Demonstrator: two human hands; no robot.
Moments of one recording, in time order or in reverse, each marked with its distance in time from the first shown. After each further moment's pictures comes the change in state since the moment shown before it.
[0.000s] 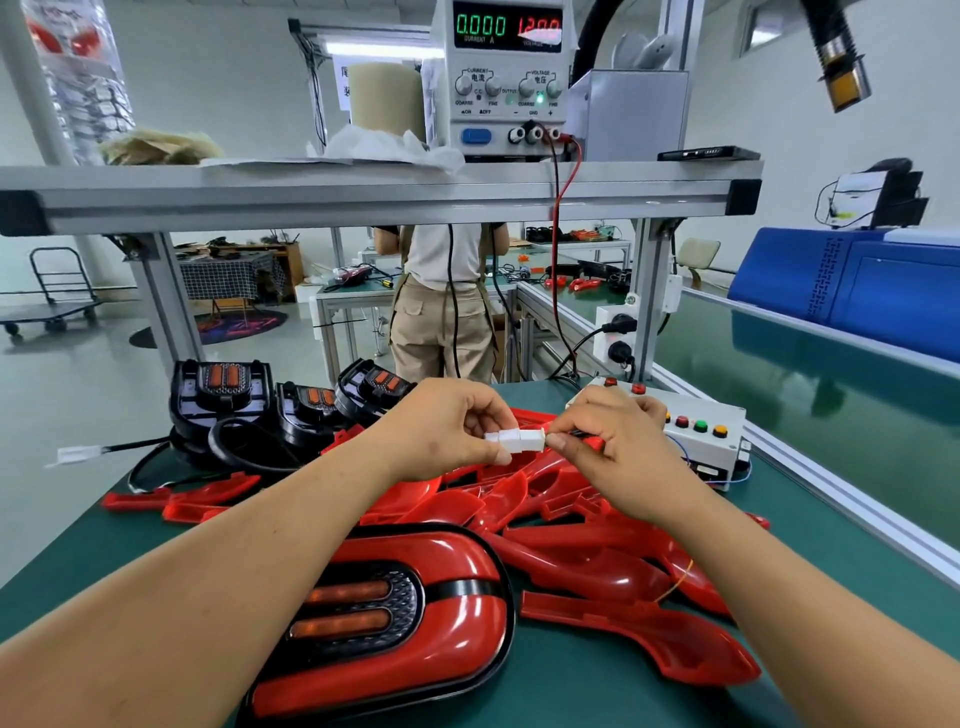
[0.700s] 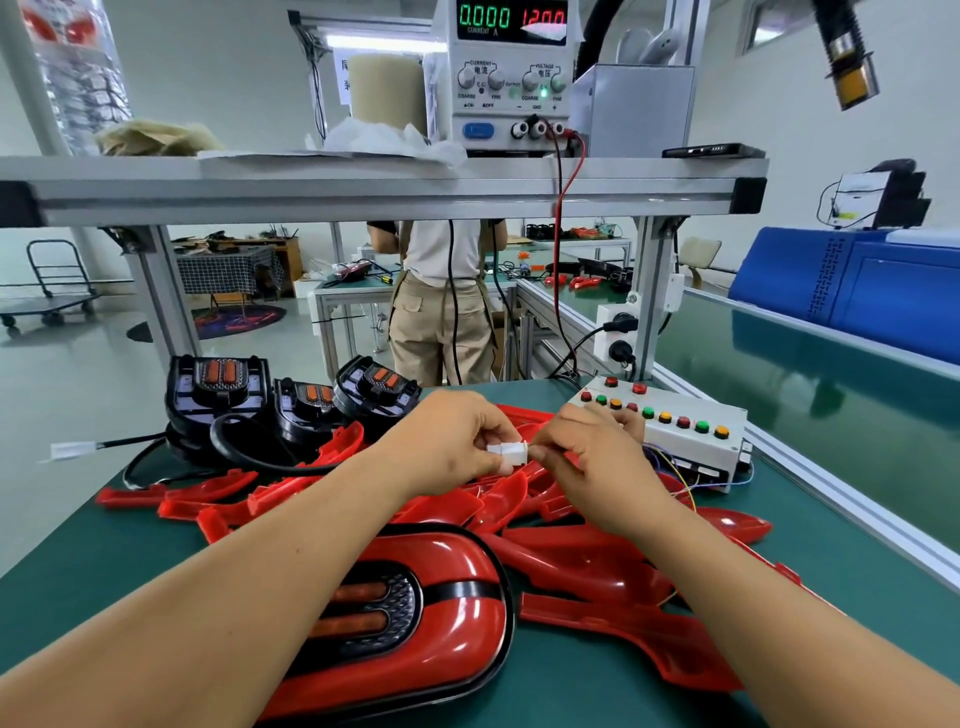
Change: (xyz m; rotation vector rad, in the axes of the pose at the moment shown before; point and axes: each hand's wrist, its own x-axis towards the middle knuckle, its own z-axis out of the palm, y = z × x) left_hand 0.000 0.001 0.011 0.252 -0.021 0.015; right_hand 0.002 0.011 0.033 -0.164 0.040 -0.044
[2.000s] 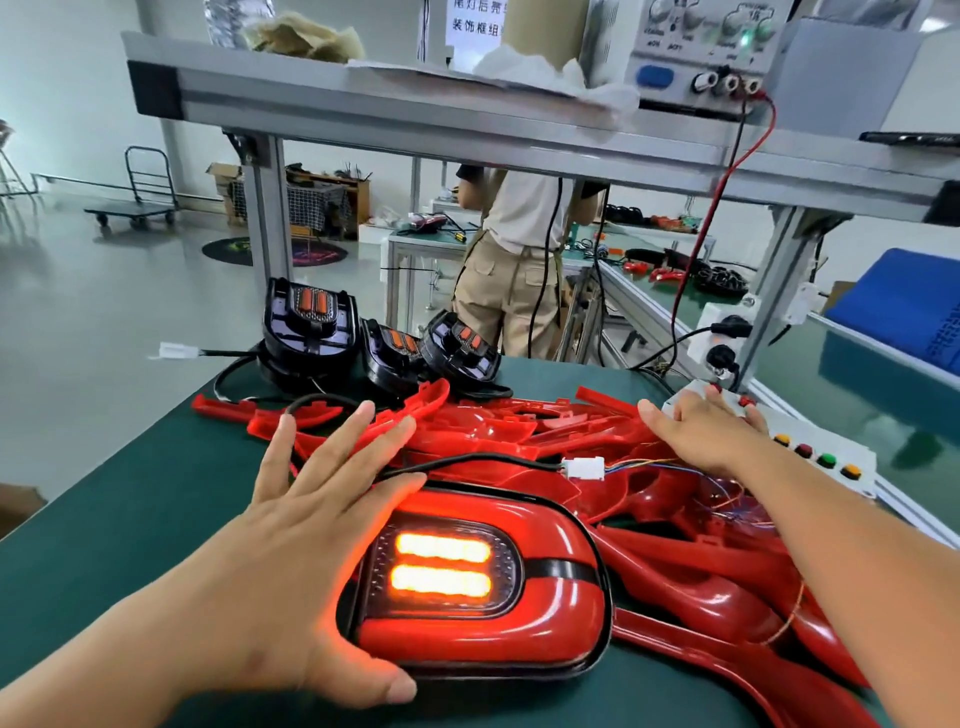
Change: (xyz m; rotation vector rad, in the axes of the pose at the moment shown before) left_hand -0.186 -0.058 -0.013 0.523 -0.059 -0.151; right_hand 0.070 0.062 0.034 -0.356 -0.610 0.506
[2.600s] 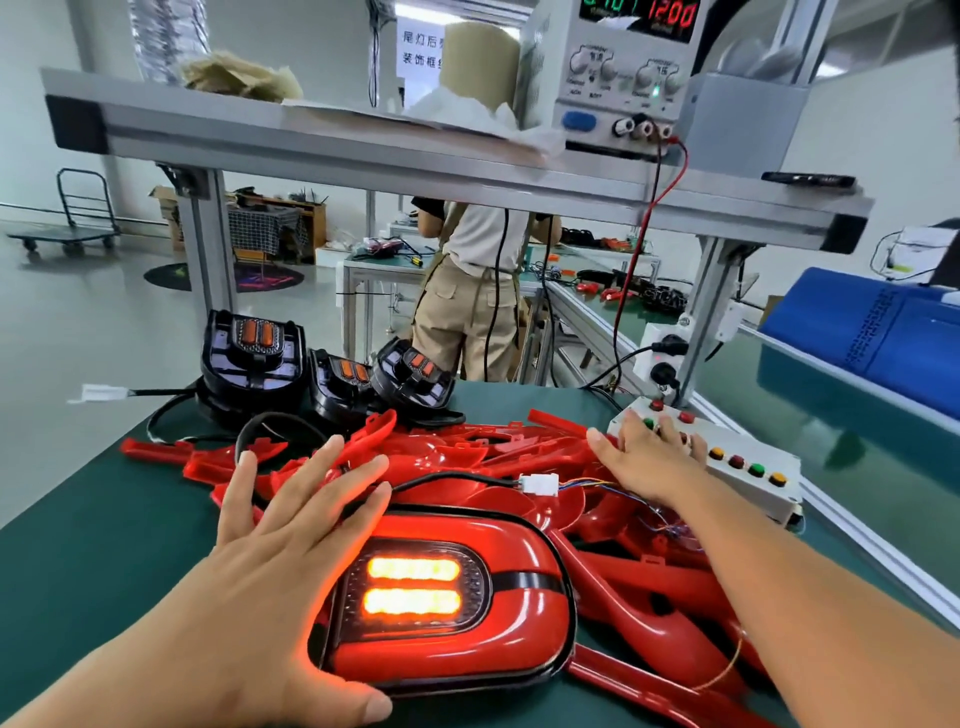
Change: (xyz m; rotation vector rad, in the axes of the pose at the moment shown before) left_hand 0.022 0.005 0.011 0.020 0.101 0.013; right_hand 0.003 0.008 0.019 0.001 0.051 0.036
